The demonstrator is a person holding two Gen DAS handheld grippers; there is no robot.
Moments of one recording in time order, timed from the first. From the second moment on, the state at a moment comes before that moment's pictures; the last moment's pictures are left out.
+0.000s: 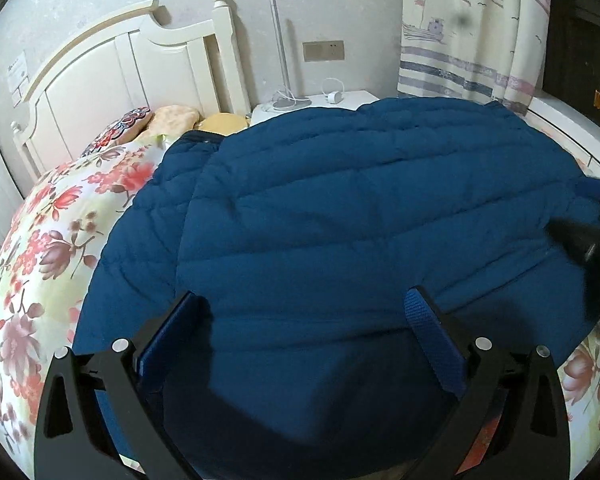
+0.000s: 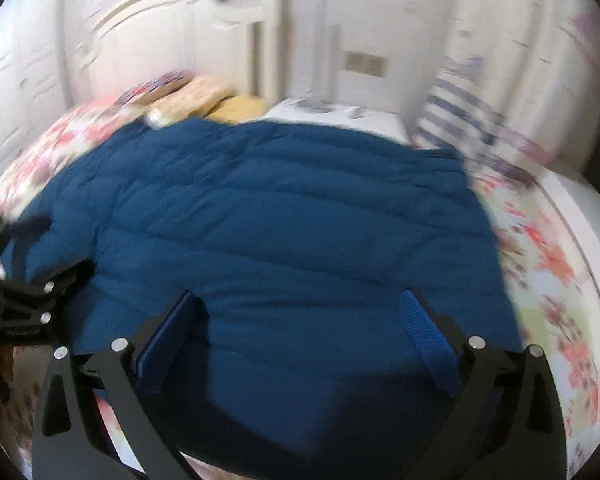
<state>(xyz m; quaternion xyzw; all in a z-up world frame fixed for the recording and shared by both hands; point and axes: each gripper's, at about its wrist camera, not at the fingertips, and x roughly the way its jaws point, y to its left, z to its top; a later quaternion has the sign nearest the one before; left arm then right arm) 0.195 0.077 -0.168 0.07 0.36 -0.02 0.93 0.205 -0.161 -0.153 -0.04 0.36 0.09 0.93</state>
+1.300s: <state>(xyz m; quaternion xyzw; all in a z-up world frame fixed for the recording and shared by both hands) 0.175 0.151 -0.173 -0.03 0.38 0.02 0.93 0.111 -0.293 -0.164 0.15 0.36 0.03 0.92</state>
